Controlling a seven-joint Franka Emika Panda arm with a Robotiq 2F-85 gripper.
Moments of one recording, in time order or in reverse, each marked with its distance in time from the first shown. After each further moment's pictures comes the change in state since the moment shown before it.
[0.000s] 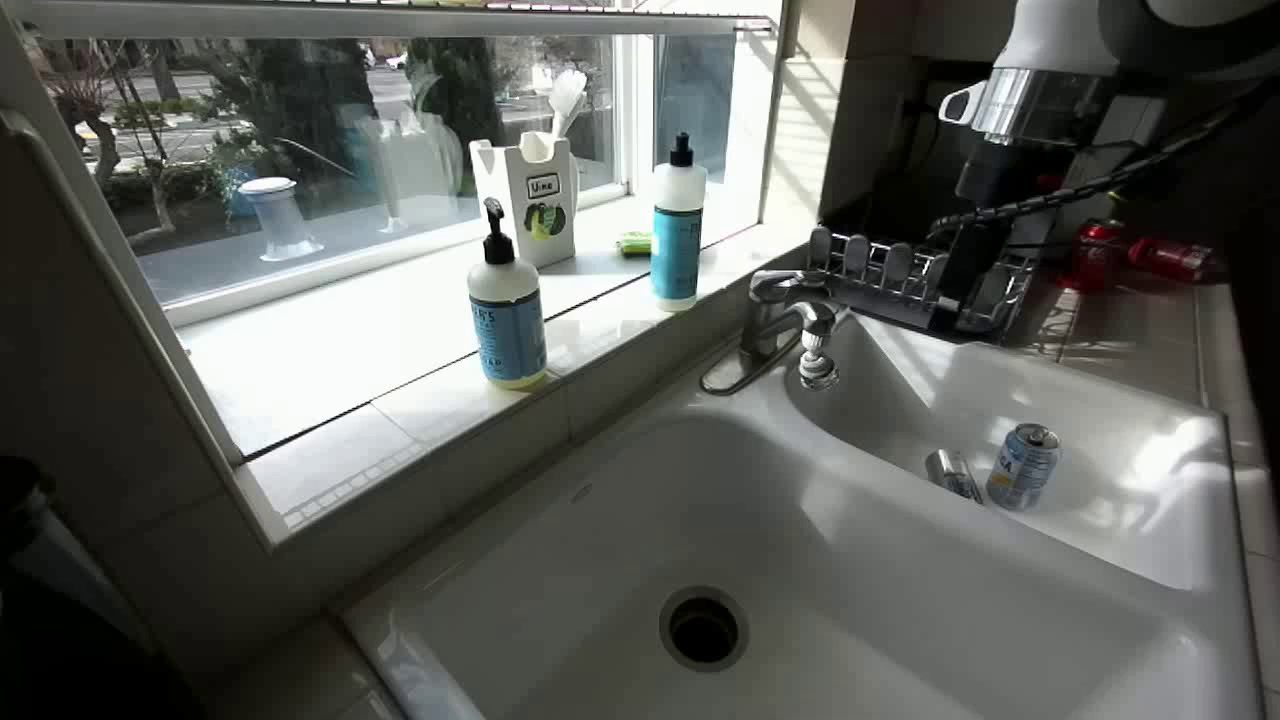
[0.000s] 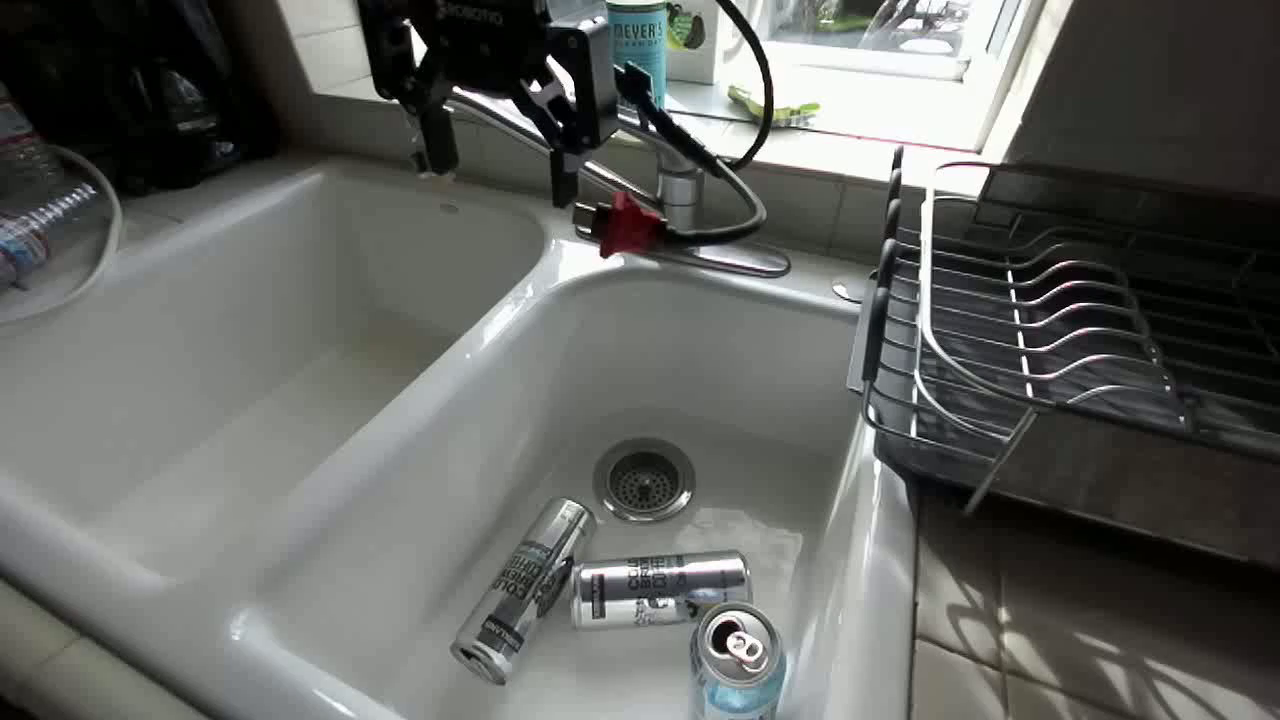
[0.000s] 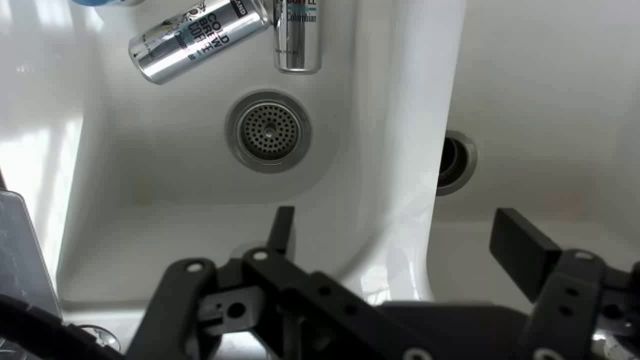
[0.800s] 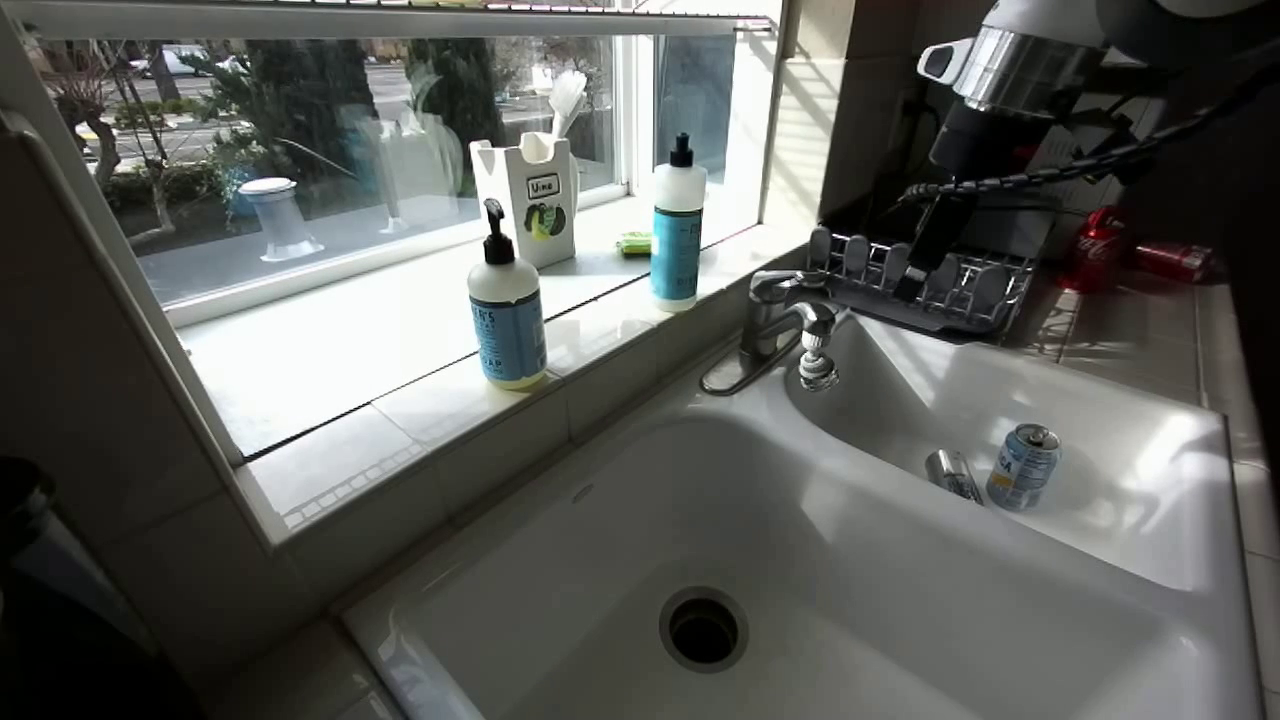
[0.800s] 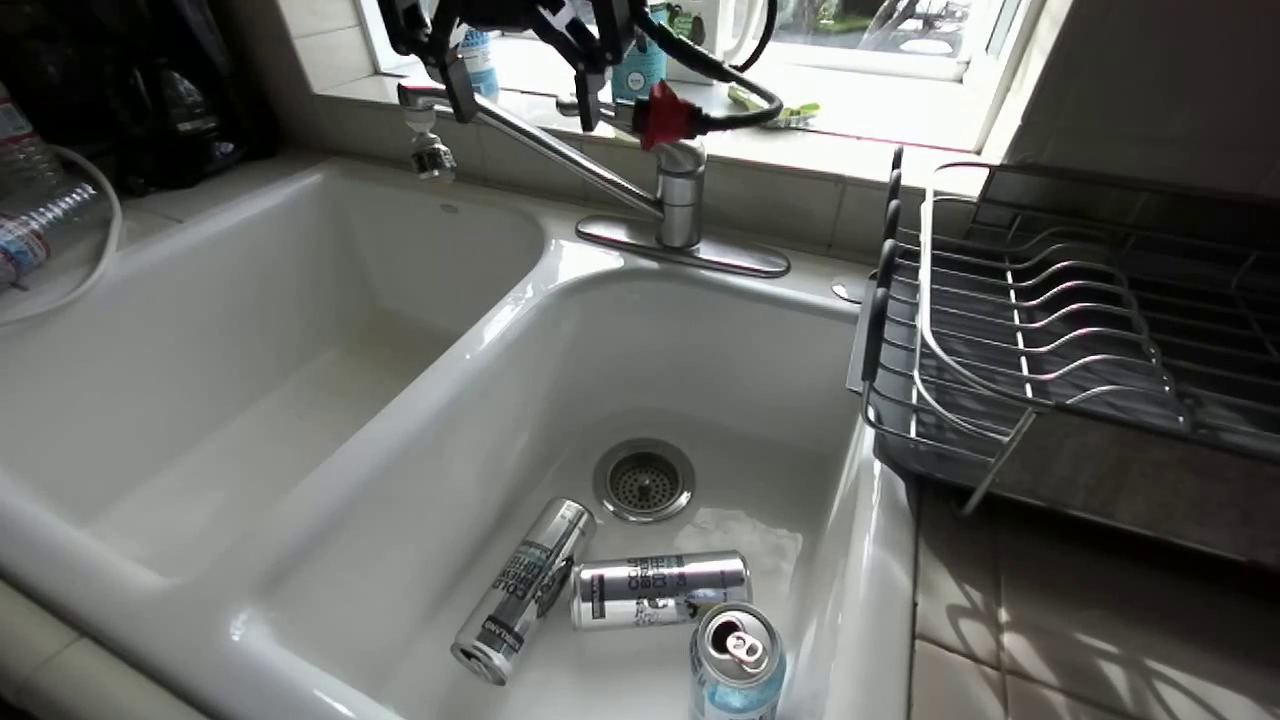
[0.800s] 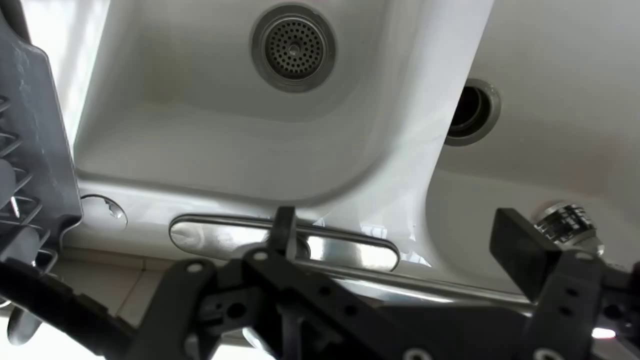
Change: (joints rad) arm 0.009 0.008 0.044 0.037 -0.050 0.127 -0.069
